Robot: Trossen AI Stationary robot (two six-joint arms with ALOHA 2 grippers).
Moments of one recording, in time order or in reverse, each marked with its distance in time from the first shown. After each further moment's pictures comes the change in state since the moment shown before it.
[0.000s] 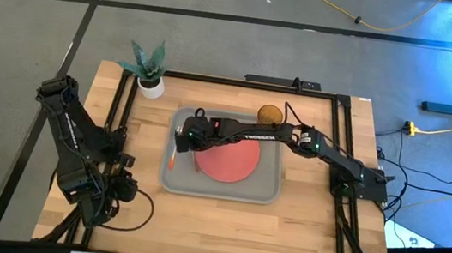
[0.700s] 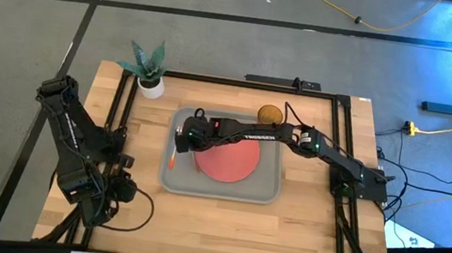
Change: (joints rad) left arm 0.000 0.000 0.000 0.000 0.053 0.000; right arm 0.000 0.000 0.000 0.008 0.000 -0.008
